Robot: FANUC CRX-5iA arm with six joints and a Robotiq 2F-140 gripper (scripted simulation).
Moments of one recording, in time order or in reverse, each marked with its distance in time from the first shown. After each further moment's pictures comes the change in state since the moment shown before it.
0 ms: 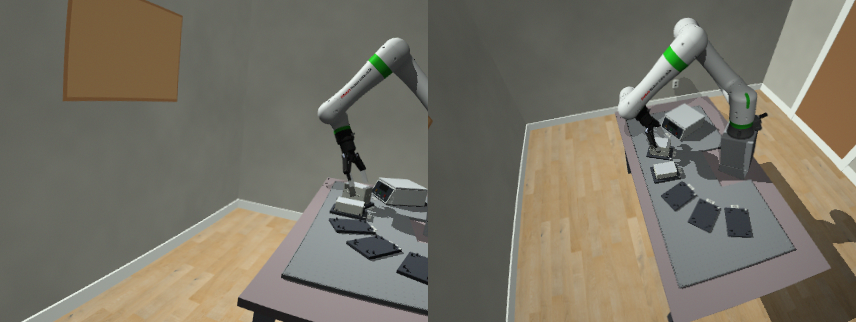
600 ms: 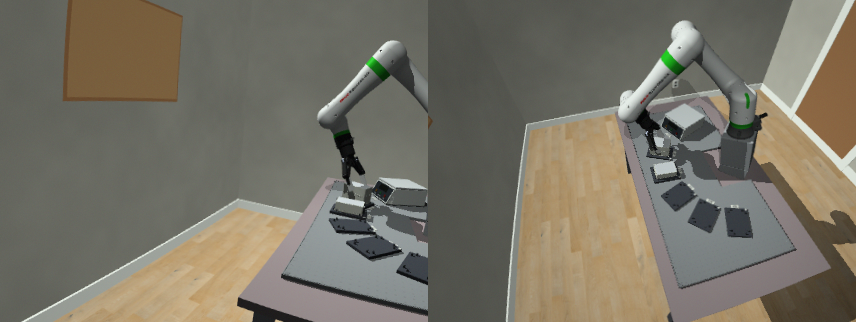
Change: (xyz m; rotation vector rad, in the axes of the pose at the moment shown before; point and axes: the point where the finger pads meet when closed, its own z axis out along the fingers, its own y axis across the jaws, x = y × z) arm 0.011 0.000 0.020 0.000 0.000 0.000
